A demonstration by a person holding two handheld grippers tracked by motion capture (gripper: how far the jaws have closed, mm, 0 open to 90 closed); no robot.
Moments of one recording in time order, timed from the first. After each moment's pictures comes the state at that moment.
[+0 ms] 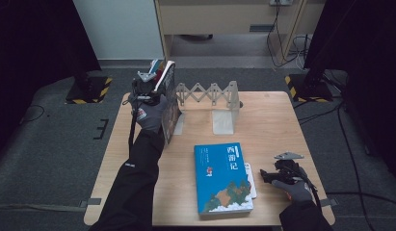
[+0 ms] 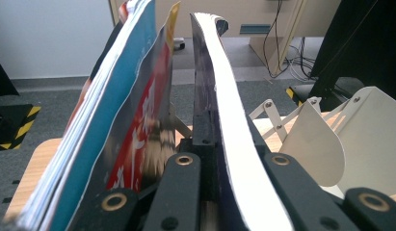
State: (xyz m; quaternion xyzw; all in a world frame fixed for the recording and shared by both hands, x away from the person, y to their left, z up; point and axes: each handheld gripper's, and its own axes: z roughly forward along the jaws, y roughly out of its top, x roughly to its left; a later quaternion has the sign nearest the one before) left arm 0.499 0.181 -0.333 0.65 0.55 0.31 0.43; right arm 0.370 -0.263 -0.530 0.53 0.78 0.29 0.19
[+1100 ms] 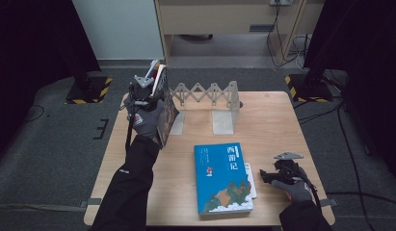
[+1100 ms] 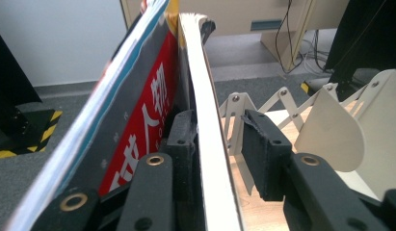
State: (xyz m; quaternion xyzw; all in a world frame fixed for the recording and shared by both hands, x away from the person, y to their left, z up) left arm 0.481 0.186 -0.333 0.65 0.54 0.35 0.41; right arm 0.370 -0.262 -0.530 0.53 0.78 0.29 0.19
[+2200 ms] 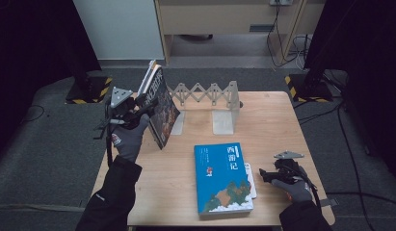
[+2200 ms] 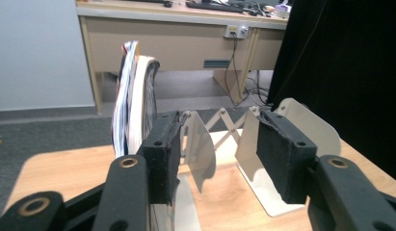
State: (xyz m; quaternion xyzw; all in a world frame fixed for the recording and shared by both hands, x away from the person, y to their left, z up) left arm 0.401 0.215 -0.312 0.63 0.49 0.30 0.52; right arm 0.370 -0.260 -0.523 0.52 0.78 0.30 0.19
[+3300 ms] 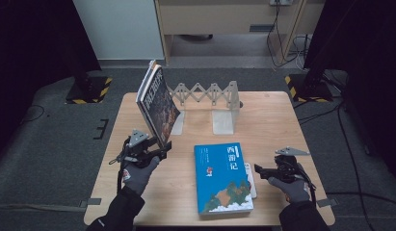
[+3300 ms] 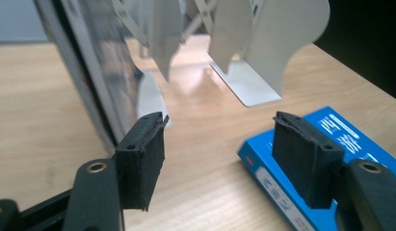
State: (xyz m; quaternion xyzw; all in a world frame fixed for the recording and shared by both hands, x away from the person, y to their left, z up) left arm 0.365 0.201 -0.430 0.70 0.49 0.19 0.48; right arm 0.361 -0.248 -0.489 0.52 0.75 0.38 0.16
